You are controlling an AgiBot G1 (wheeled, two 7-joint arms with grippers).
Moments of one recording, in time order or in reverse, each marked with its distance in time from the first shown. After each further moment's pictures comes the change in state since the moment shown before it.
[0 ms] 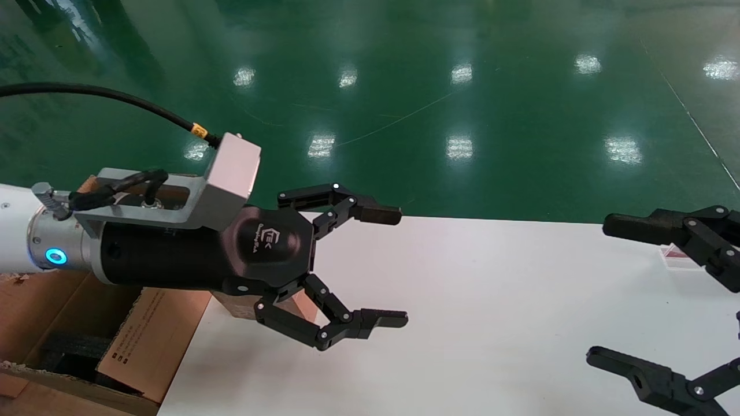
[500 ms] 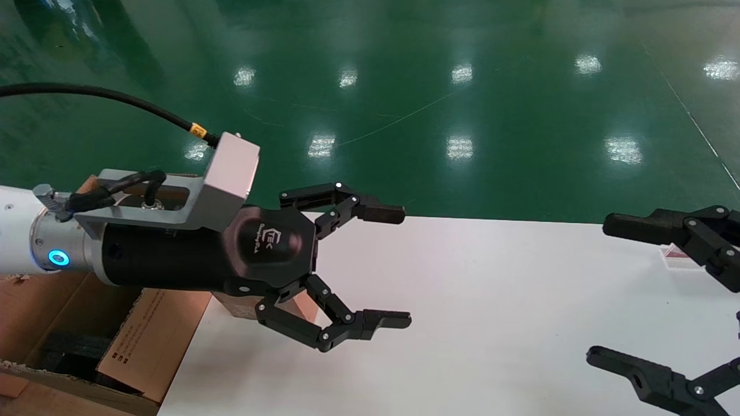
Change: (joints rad) left arm 0.011 0.010 -0.007 0.008 -0.017 0.002 0.017; right arm 0.000 0.000 0.000 0.000 0.000 0.000 0.000
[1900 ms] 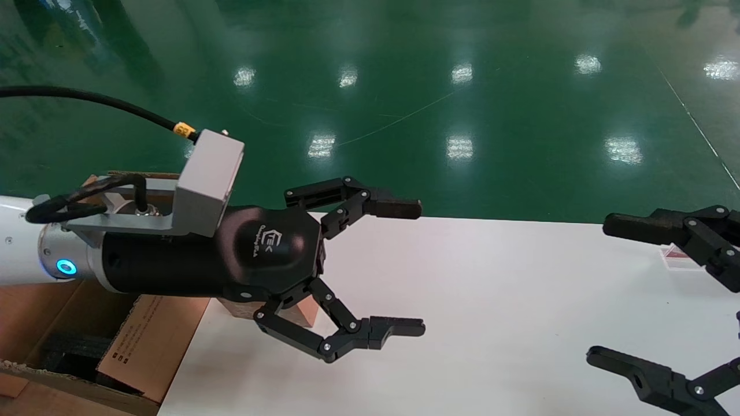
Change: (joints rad) left arm 0.052 0.050 -0.035 0.041 -0.086 0.026 0.092; right arm 0.000 0.000 0.000 0.000 0.000 0.000 0.000
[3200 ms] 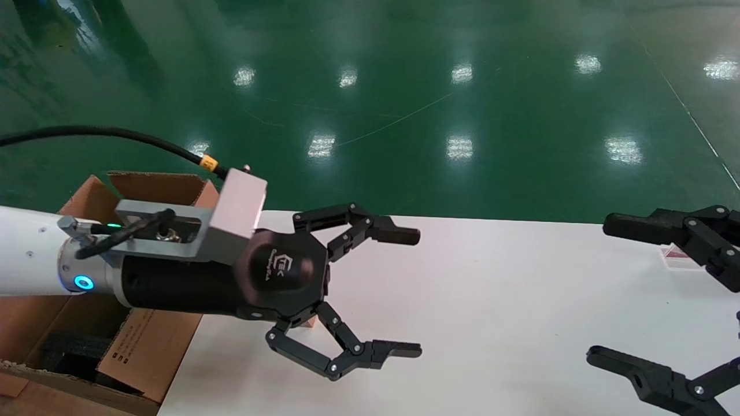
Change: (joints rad) left arm 0.022 -0.005 0.024 0.002 0.078 -0.013 0.038; right arm 0.000 0.000 0.000 -0.001 0.000 0.000 0.000
